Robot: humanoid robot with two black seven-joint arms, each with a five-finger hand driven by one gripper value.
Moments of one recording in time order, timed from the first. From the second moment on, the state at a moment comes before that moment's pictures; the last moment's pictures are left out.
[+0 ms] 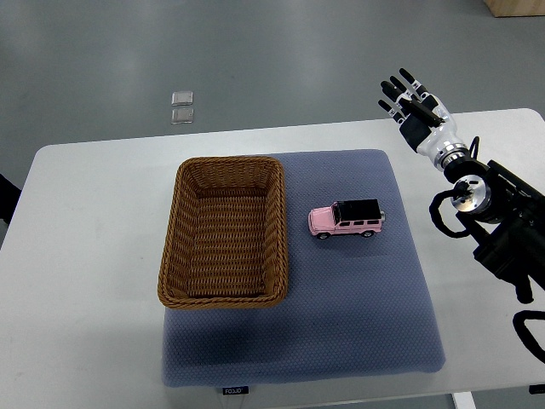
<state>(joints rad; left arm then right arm) 0.00 0.00 -0.07 -0.19 0.12 0.01 0.00 0.77 -0.14 0.94 0.53 -0.15 0.21 0.26</state>
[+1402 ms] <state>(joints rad) 0.00 0.00 -0.08 -0.18 0.12 0.02 -0.02 0.78 -0.14 0.94 0.53 -0.14 0.21 0.25</state>
